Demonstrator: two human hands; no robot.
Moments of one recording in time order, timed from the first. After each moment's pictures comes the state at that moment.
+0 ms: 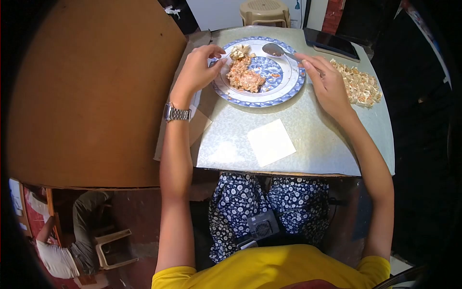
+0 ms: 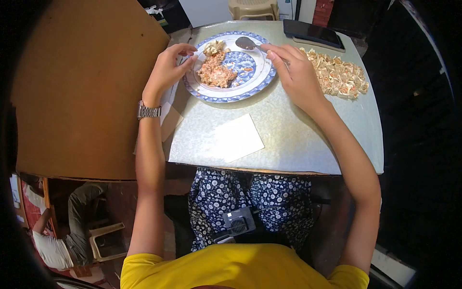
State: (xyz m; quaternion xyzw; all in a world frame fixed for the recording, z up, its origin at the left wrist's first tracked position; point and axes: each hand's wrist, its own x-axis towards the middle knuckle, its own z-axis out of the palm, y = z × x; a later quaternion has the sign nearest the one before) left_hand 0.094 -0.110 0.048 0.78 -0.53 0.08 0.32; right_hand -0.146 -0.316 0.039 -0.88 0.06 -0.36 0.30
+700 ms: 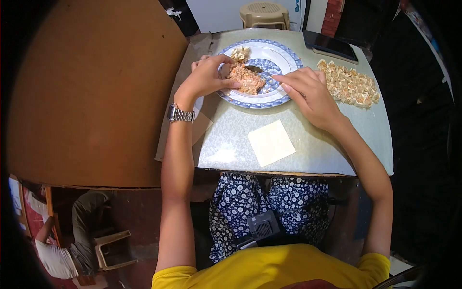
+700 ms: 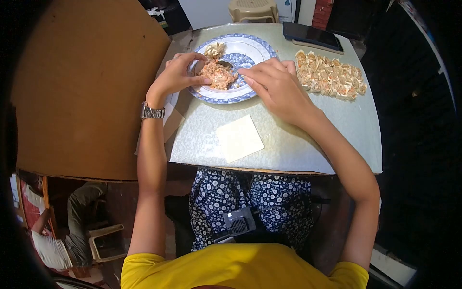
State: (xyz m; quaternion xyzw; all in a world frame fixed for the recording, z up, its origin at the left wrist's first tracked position) left_hand 0.086 -0.110 0.044 0.83 -0.52 0.01 0.20; right_hand -0.151 -0.286 0.042 -0.94 -0.02 -0.28 0.16
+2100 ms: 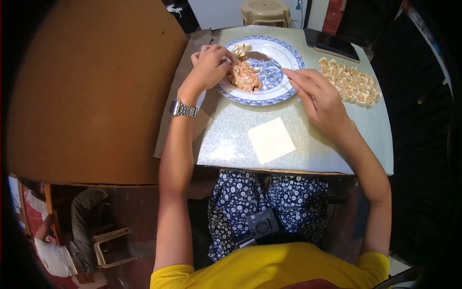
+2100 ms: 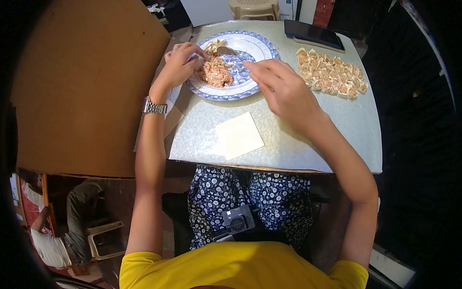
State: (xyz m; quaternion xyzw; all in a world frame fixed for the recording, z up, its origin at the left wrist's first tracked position) left_hand 0.094 -0.118 0.037 0.82 -0.54 0.06 0.21; right_hand -0.166 -0.274 0.053 -0.91 -0.06 -0.36 0.19
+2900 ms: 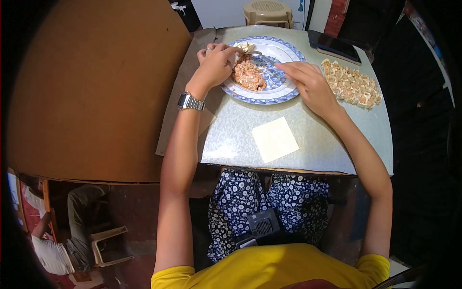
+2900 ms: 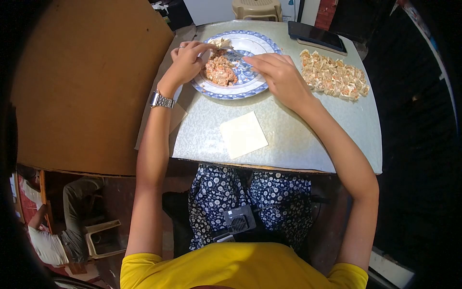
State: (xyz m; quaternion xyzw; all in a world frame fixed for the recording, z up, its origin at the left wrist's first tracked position) left_hand 0.098 -0.127 0.020 0.81 -0.53 0.11 0.22; right_hand -0.124 -0.307 0.019 -0.92 -0.06 -0.35 0.15
